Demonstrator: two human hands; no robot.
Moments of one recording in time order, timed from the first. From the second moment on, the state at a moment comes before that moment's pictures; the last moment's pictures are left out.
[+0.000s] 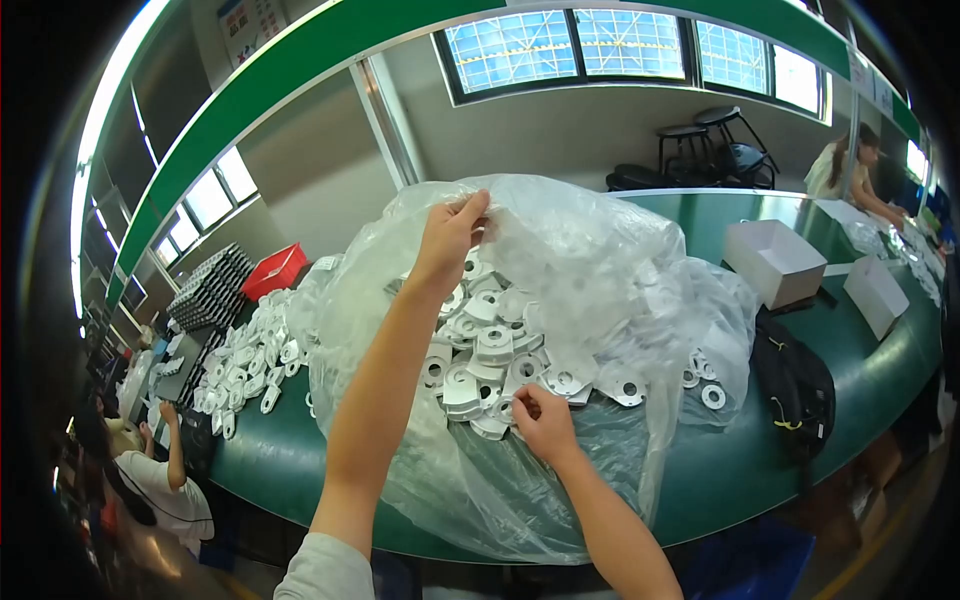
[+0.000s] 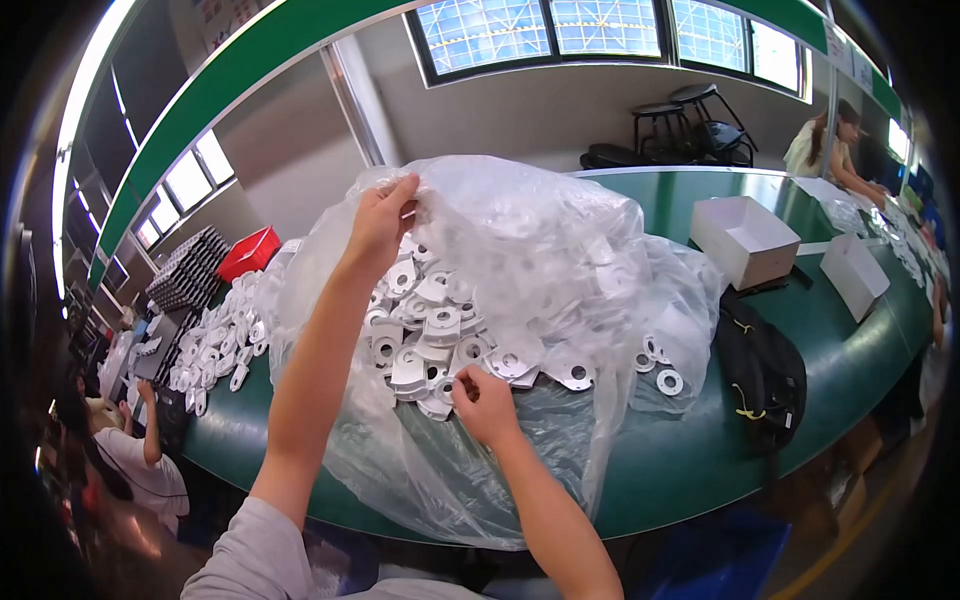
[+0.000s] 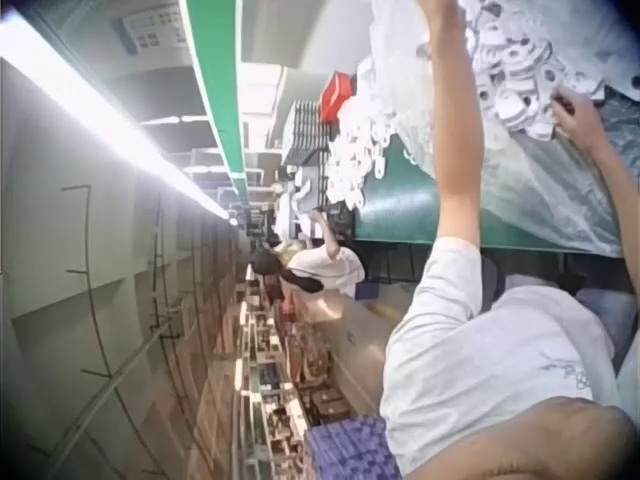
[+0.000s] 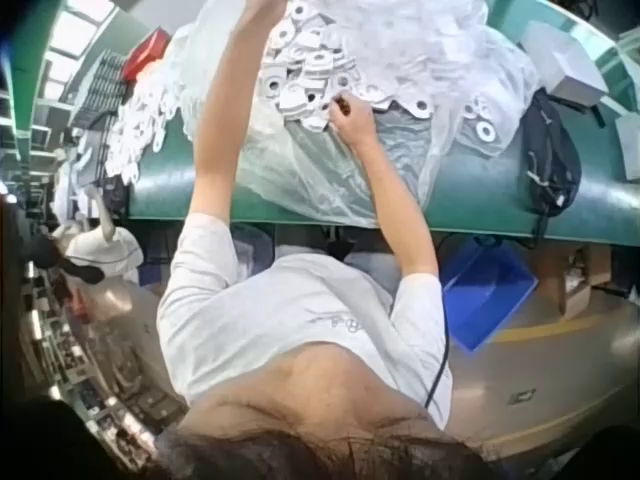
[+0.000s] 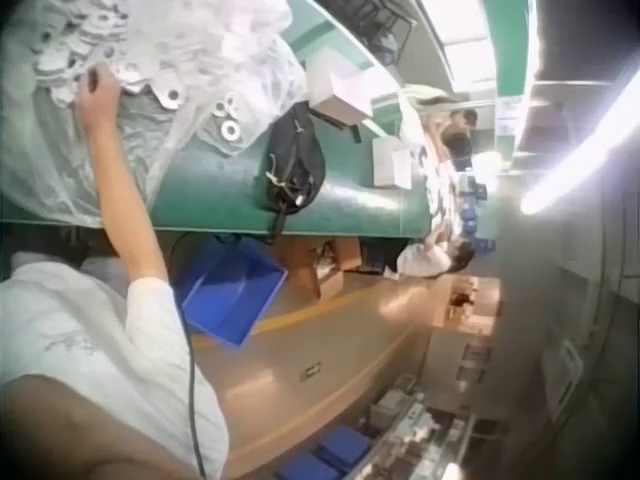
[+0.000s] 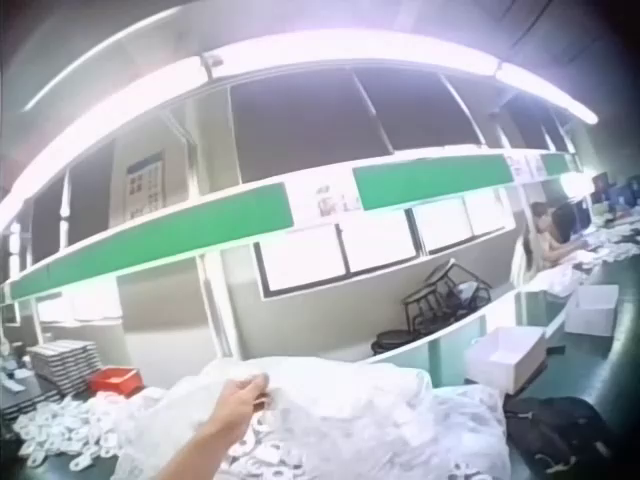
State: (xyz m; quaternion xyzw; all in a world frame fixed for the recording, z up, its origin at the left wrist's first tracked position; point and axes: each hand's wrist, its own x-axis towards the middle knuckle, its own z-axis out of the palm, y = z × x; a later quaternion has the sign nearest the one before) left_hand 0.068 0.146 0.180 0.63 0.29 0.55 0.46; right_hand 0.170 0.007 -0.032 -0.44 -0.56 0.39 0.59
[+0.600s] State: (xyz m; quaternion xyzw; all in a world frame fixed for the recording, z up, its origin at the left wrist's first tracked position) left_hand 0.015 0.134 0.026 0.75 0.62 0.20 0.13; right_hand 0.173 0.013 -0.036 -0.42 -0.47 0.49 0.61
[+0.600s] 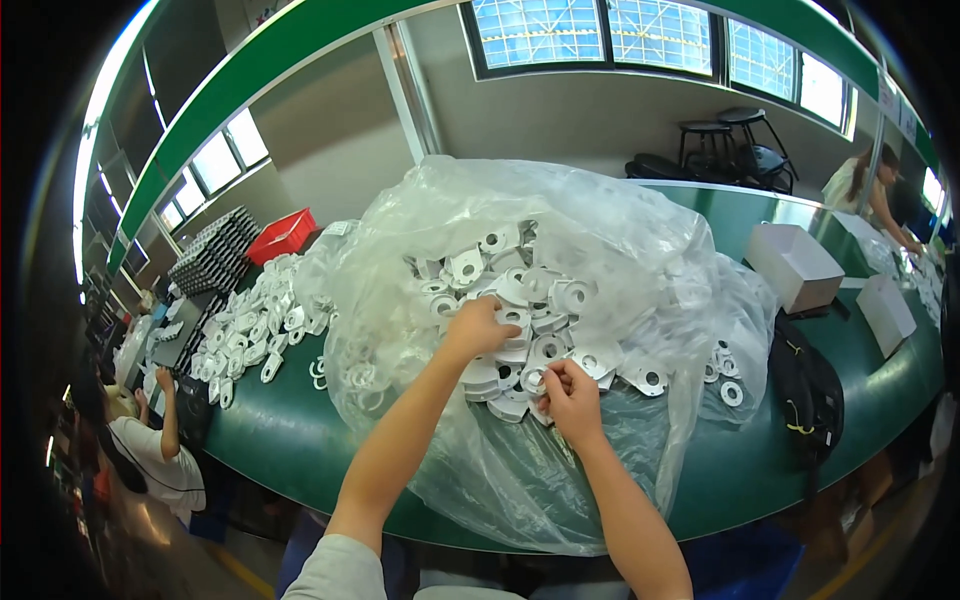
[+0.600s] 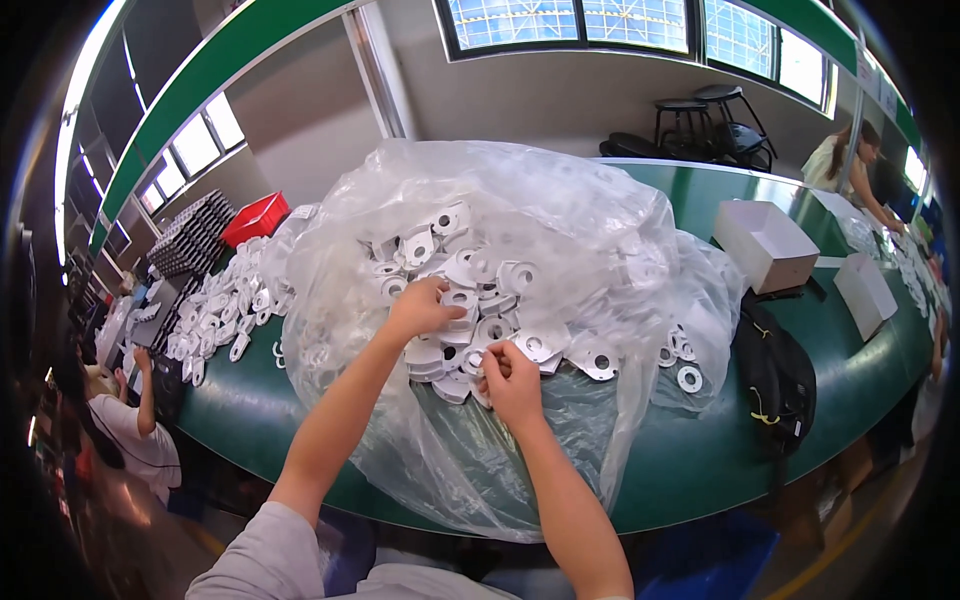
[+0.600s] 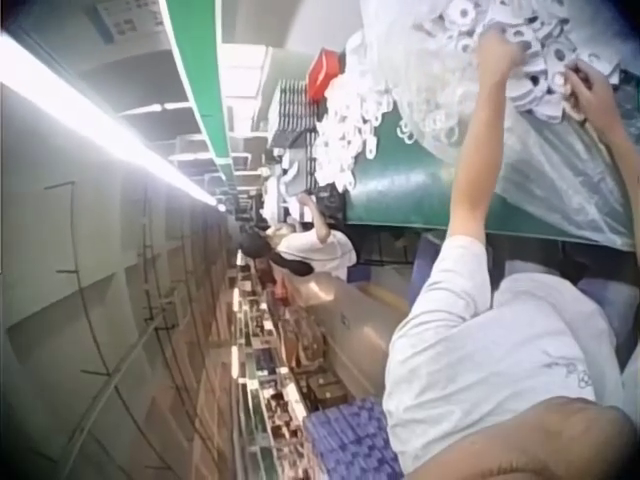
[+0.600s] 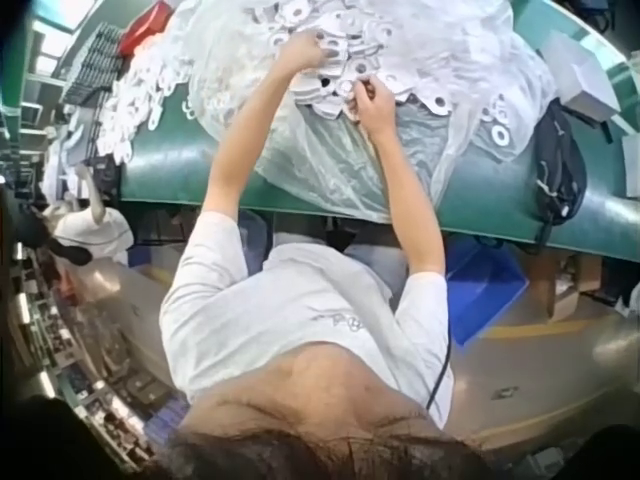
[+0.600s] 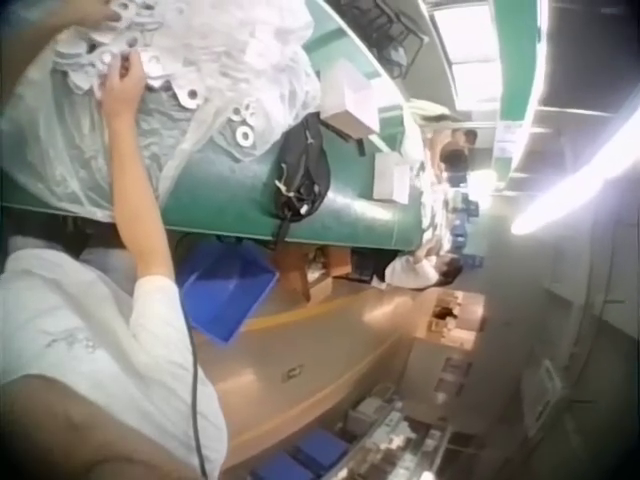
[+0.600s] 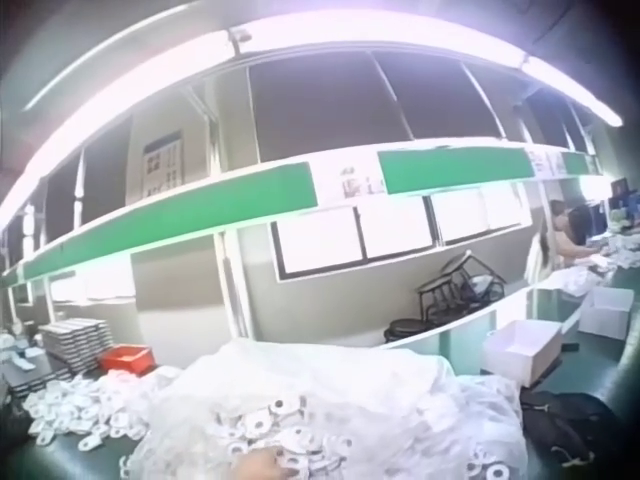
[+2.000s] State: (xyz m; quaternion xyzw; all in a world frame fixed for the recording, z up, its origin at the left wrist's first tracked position) left_hand 0.027 0.004 -0.015 0.51 0.31 0.57 0.56; right_hand 0.170 -0.004 -0.009 -0.35 -0.45 0.57 0.60
